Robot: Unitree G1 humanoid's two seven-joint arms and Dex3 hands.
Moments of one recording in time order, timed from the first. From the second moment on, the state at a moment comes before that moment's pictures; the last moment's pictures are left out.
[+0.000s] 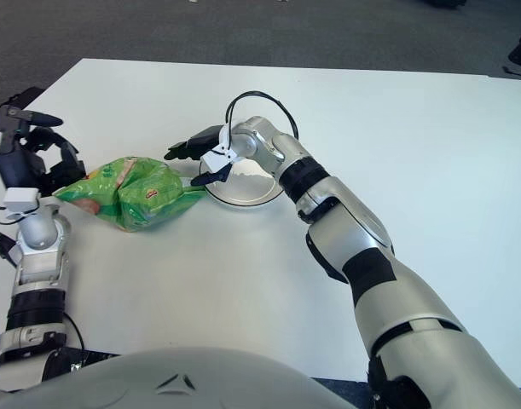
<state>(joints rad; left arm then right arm) -0.08 0.20 0.32 0.05 0.14 -0.59 0.30 -1.06 -0.17 0.66 0.79 -0.61 -0.49 0.59</state>
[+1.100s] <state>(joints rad) -0.21 0.18 0.53 -0.02 0.59 -0.39 1.00 -1.08 -0.14 0.65 0.88 -0.62 -0.52 0.55</state>
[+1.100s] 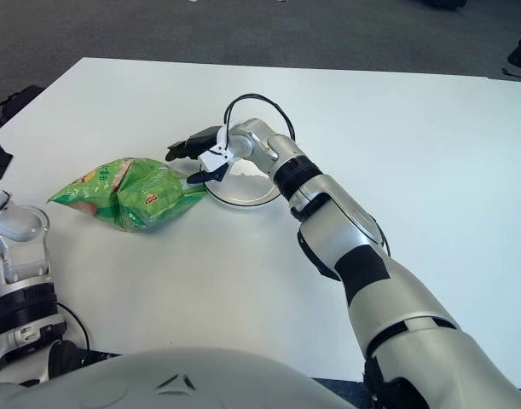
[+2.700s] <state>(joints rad) -0.15 0.25 0.37 -0.24 0.08 -0.20 0.23 -1.12 -0.16 0.58 0.85 -0.69 -0.99 0.03</state>
